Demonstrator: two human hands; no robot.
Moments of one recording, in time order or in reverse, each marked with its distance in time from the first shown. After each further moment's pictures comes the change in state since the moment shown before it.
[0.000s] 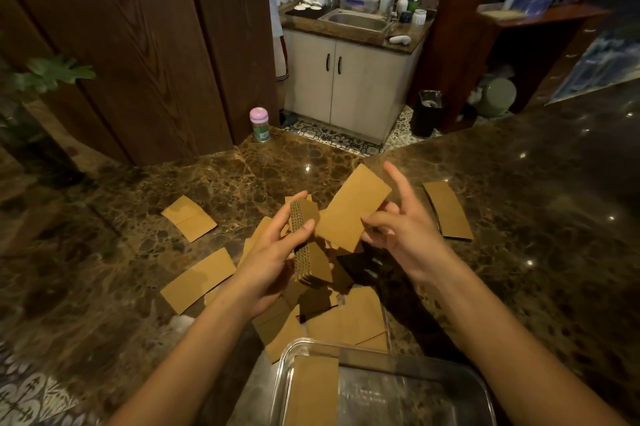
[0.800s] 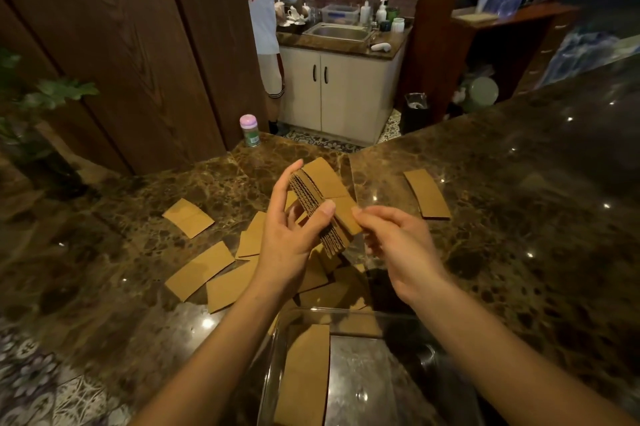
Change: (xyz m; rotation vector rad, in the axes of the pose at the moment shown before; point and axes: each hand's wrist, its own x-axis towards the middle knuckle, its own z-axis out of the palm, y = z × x) left_hand -0.036 -0.005 0.062 0.189 0.065 0.426; right_hand -0.083 0.009 0.014 -0.025 0.289 0.008
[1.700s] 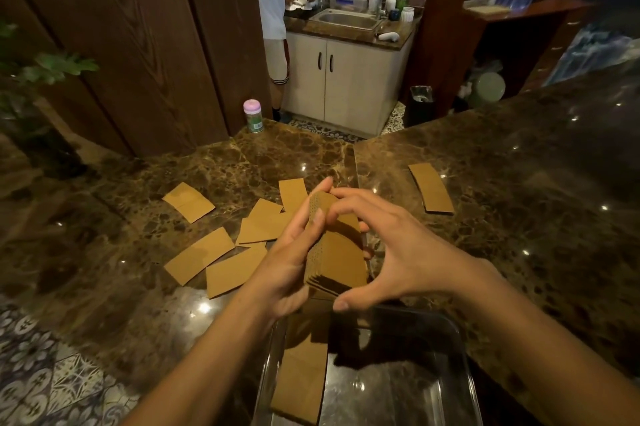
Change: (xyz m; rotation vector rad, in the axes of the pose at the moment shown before) left_hand -0.024 -0.006 -0.008 -0.516 -0.354 -0.388; right_hand 0.003 -0.024 -0.021 -1.036 -0.730 -0.736
